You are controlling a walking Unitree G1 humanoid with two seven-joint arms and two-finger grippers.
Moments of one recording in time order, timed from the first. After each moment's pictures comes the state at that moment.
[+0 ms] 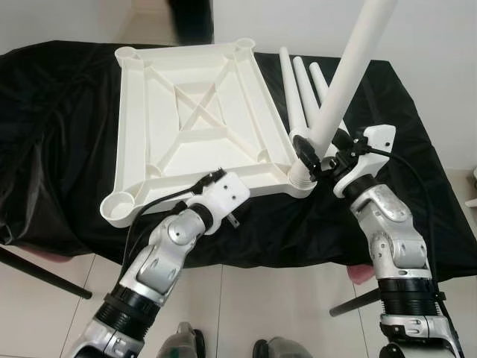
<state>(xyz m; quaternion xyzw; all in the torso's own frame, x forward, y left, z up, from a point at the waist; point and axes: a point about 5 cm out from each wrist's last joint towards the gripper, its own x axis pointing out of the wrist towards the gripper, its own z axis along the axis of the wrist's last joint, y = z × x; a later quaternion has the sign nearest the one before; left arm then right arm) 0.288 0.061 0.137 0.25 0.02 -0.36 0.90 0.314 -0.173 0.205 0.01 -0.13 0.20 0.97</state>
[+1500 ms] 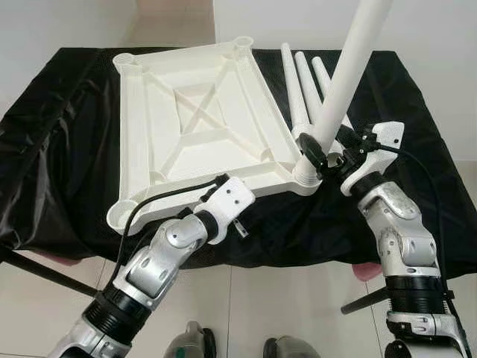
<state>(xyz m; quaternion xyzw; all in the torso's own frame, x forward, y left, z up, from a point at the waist) 0.274 0.052 0.140 0.19 0.05 -0.43 0.88 0.318 -0.179 0.209 0.01 -0.12 0.19 0.97</state>
